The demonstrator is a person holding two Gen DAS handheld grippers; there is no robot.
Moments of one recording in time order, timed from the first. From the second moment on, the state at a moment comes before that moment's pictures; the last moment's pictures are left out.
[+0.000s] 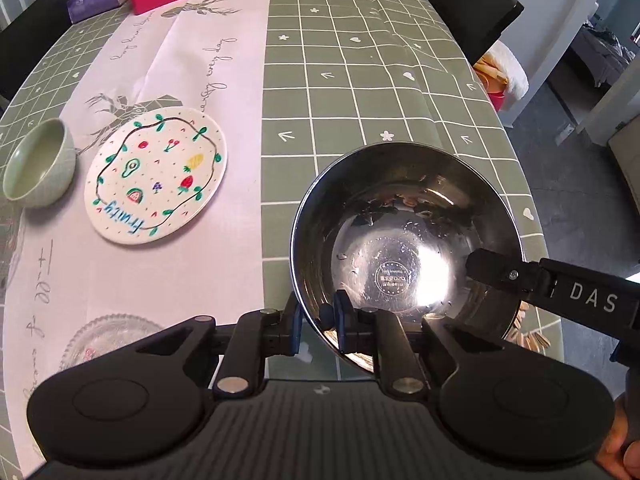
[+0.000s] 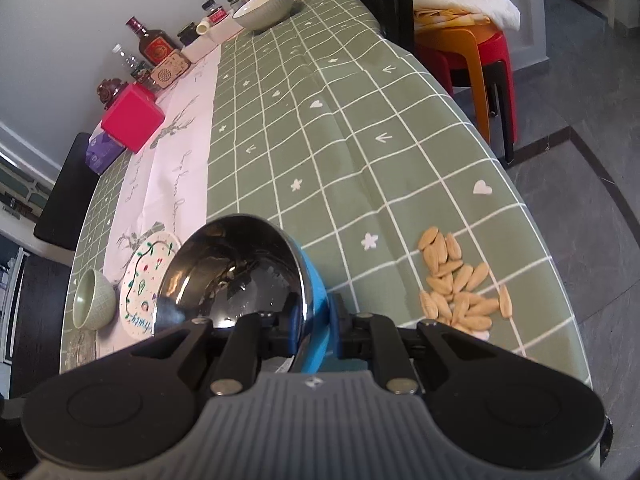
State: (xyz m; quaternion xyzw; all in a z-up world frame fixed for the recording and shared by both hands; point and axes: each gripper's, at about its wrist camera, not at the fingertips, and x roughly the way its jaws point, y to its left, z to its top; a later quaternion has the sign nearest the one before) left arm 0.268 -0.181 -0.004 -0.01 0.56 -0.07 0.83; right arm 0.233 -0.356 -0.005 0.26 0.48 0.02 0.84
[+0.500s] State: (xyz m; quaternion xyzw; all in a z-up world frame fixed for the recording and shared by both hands) left arm 0.151 -0.071 0.047 -0.02 0.53 -0.01 0.85; right arm 0.142 -0.243 0.050 0.18 0.48 0.13 0.85
